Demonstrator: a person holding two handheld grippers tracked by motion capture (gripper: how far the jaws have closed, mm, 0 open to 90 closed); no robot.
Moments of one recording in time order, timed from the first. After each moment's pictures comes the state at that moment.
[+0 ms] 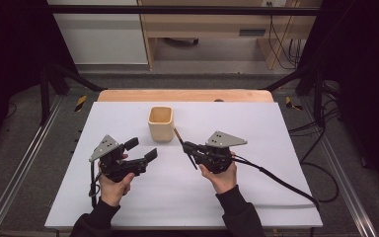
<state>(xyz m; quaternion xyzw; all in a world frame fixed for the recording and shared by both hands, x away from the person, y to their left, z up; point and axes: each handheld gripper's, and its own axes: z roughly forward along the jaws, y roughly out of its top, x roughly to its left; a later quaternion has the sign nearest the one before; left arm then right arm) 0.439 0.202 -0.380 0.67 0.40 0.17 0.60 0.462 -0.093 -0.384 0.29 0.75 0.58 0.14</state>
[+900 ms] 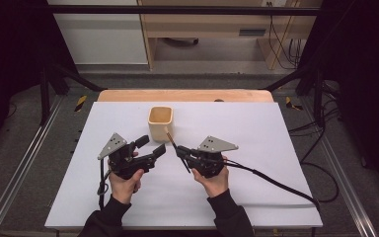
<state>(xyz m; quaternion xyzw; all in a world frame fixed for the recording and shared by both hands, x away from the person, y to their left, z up) 0.444 0.180 -0.383 0.65 0.40 0.15 0.63 0.458 -0.074 -0.400 0.29 0.74 0.59 0.14</state>
